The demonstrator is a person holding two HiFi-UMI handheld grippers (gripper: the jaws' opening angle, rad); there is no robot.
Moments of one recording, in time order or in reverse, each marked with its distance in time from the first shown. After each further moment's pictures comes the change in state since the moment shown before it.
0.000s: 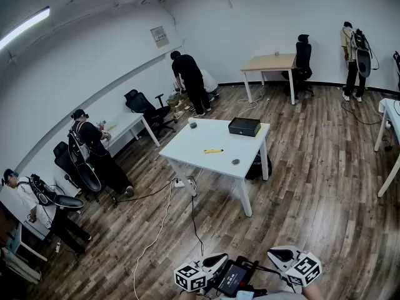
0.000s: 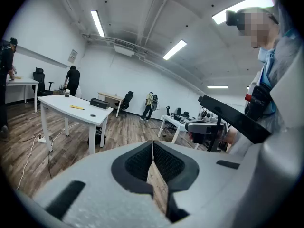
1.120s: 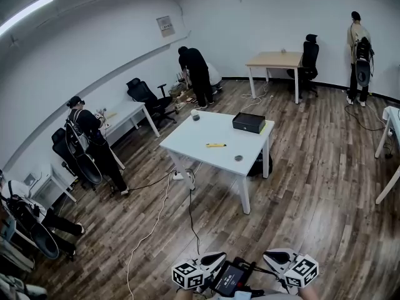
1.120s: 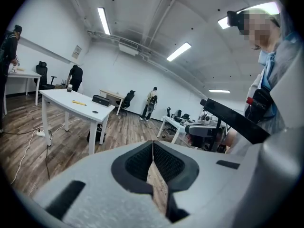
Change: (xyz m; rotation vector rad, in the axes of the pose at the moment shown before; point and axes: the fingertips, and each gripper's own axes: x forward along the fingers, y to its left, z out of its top) left arm -0.006 0.020 -0.005 -0.047 0.001 -0.013; right arm 0.026 0.012 -0.005 0.057 -0.013 0.078
